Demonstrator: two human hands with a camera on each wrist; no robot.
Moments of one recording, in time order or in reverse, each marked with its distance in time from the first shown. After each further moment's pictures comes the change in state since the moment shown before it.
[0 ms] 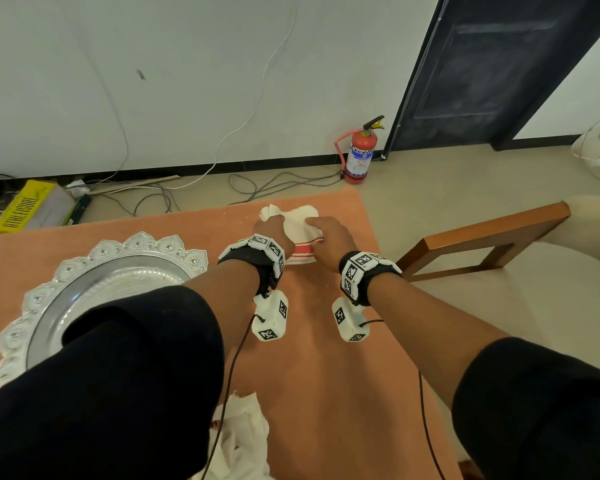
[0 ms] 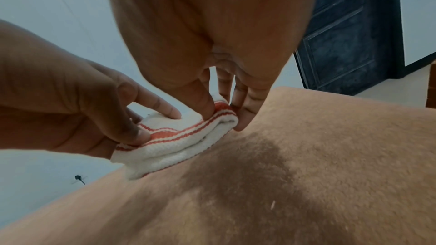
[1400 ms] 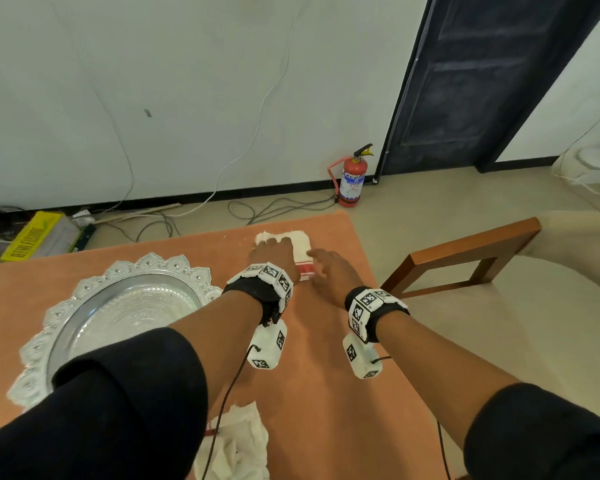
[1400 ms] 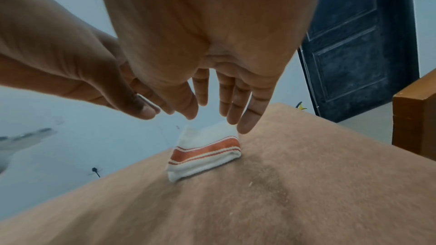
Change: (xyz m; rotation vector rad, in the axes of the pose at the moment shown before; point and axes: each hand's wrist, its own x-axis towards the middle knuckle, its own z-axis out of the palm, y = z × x) left_hand -0.052 0.024 -0.014 0.407 0.051 0.148; right_hand -0.048 0.011 -0.011 -0.117 -0.025 -0.061
